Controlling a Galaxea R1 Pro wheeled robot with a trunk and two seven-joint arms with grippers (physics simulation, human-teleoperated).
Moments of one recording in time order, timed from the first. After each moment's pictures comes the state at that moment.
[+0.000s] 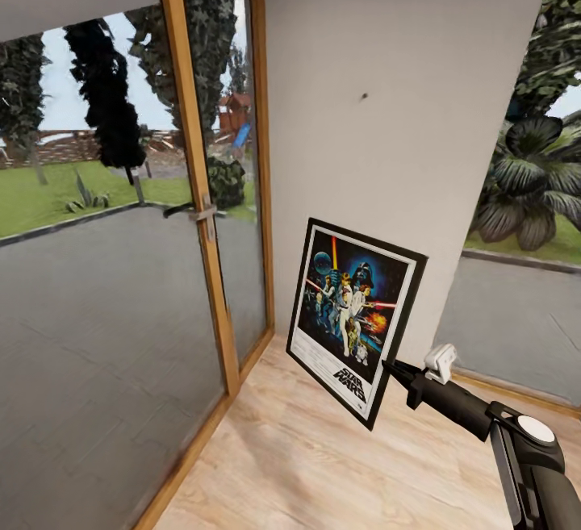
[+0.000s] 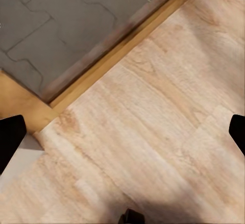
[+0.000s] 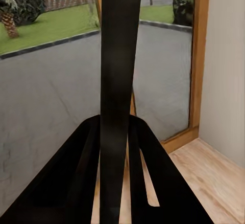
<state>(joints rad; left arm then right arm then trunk) 0.02 0.08 0.35 -0.70 0.12 -0.07 -0.08 -0.28 -0.03 -0.40 -1.45 0.08 0.26 1.08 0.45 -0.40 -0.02</state>
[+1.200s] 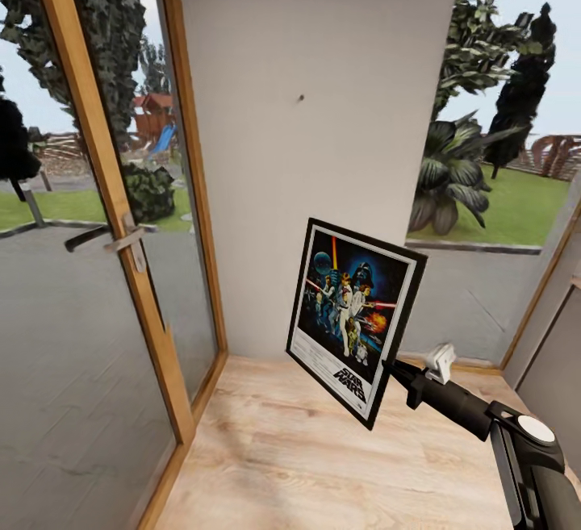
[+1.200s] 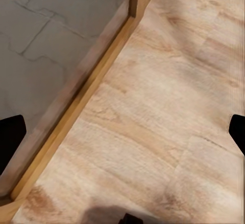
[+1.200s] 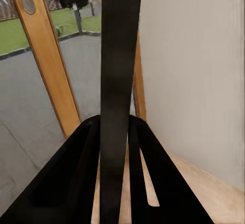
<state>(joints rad) 0.02 0.08 0.34 -0.70 0.12 -0.08 -0.08 -0.28 -0.03 -0.40 -1.45 0.08 0.27 1.08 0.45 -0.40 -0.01</state>
